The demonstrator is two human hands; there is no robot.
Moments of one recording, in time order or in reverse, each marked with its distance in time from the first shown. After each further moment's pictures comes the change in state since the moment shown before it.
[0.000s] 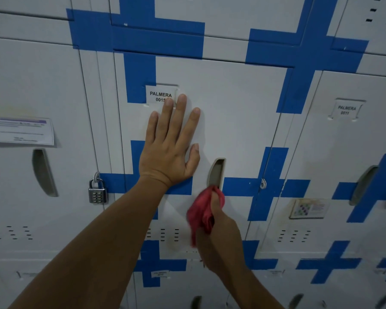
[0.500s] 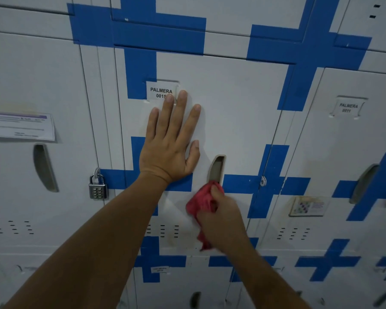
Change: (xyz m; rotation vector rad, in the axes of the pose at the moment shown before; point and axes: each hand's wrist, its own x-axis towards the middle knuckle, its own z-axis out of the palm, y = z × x) left_hand 0.001 0.000 -0.002 0.022 -0.015 -0.006; right_hand 0.015 -0.015 -0.015 0.032 -0.092 0.011
